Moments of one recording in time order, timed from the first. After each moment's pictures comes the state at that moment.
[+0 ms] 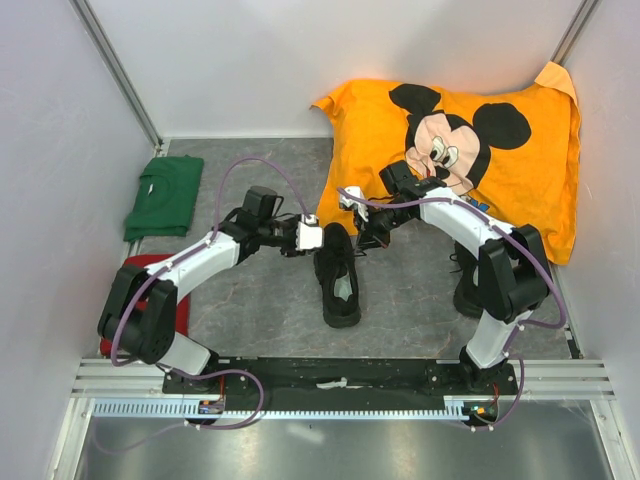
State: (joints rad) left arm -0.46 1.48 0.90 -0.13 0.74 1.06; right arm 0.44 1.77 1.34 -0.77 -0.79 -0.82
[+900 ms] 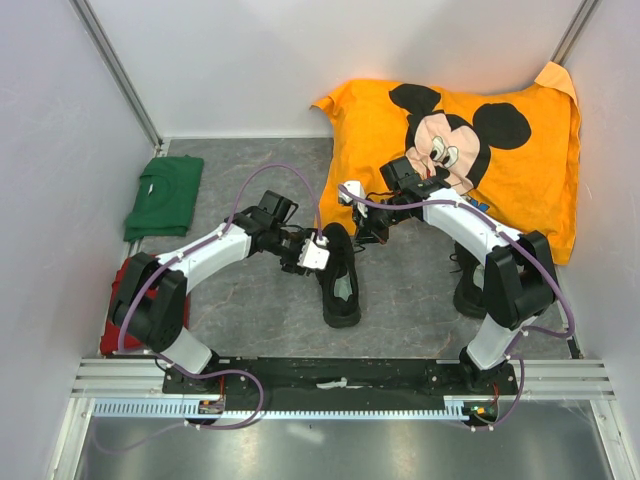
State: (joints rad) left arm -0.52 1.57 1.00 -0.48 0.72 1.36; right arm 0.45 1.72 1.35 -0.71 -0.77 -0.76
